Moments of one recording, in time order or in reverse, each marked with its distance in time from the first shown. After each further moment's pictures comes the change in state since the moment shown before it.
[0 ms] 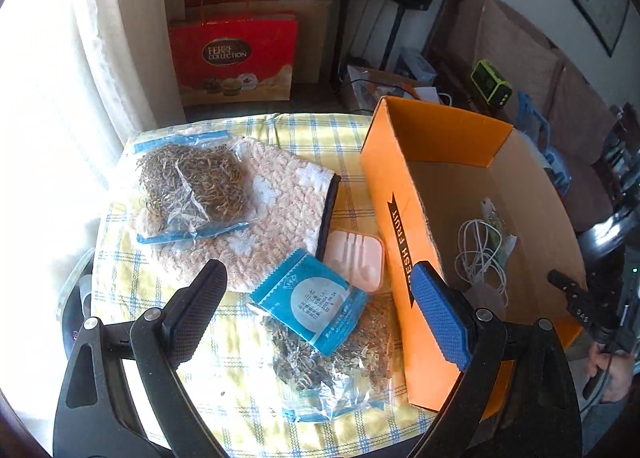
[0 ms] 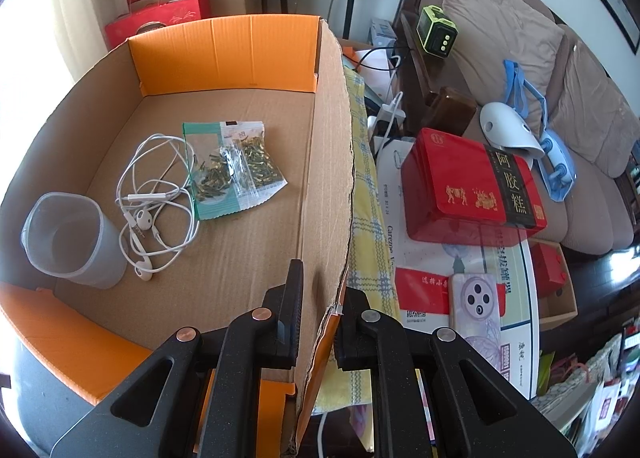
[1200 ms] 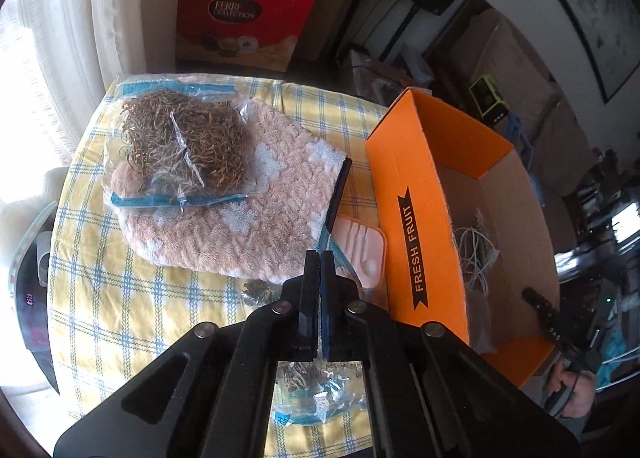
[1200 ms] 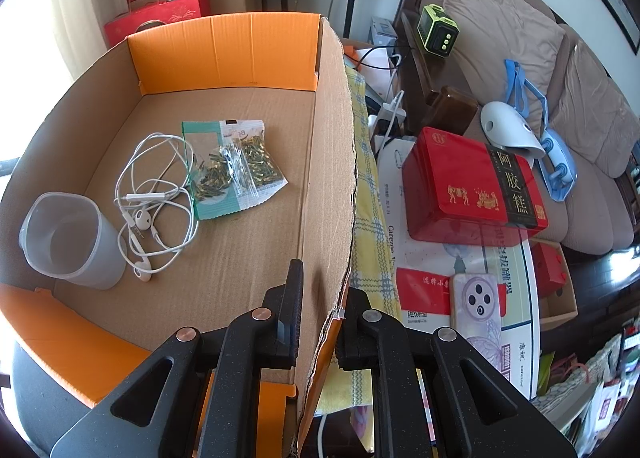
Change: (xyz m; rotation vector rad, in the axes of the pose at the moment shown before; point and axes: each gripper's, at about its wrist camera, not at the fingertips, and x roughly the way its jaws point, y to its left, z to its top) left arm 0.025 0.036 0.002 -0.145 0.067 -0.169; right arm 0.000 0.001 -0.001 0.000 0.002 0.000
